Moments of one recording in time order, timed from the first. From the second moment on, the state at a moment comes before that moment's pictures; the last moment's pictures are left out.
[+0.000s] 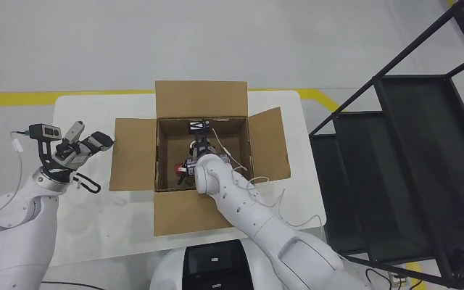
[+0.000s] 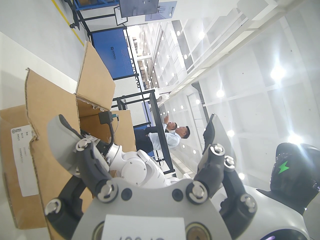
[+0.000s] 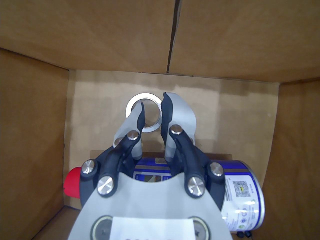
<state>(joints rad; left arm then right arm) 1.31 -1.01 -1.61 -1.33 -0.67 -0.46 -0.96 -0.91 -1.82 0.97 -0.82 -1.17 0.46 0.32</state>
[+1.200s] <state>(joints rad) 1.31 -1.01 -1.61 -1.33 -0.67 -0.46 -0.96 -0.82 -1.87 0.95 -0.63 -1.13 0.45 0.26</state>
